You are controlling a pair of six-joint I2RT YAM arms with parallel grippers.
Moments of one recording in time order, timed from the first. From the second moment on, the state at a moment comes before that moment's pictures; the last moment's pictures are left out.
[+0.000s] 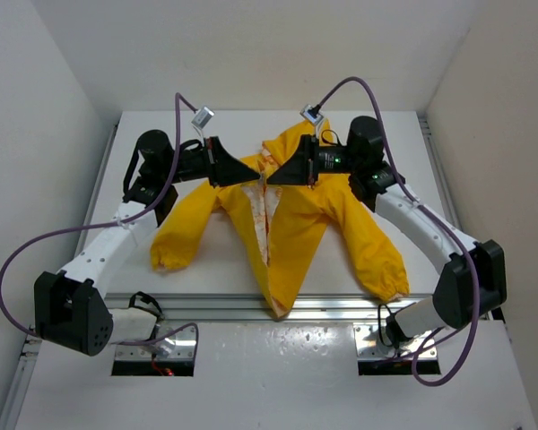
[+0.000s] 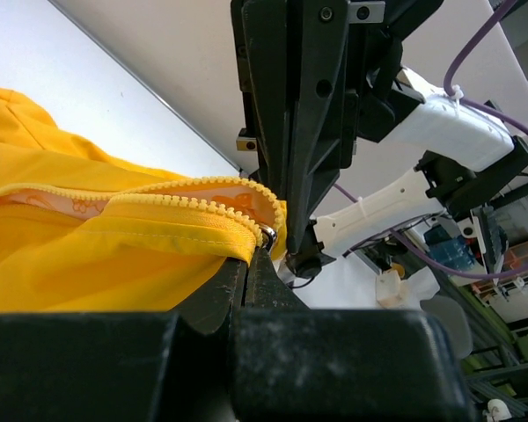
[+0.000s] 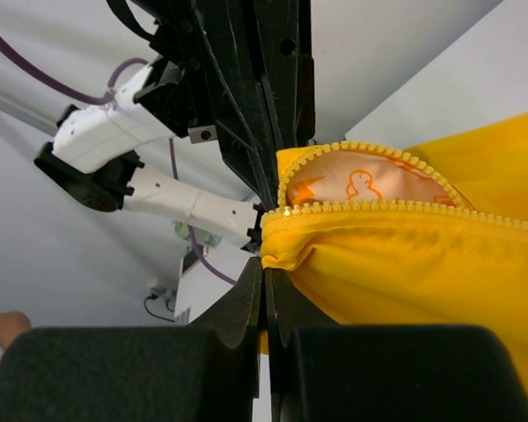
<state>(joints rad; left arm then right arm) -0.28 1.27 1.05 0.33 1.03 -0.82 0.43 1.47 1.16 0.31 -1.08 0.83</state>
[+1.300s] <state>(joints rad) -0.30 1.27 1.04 0.33 1.08 -0.78 0.44 1.52 1.23 0.09 -1.19 0.74</state>
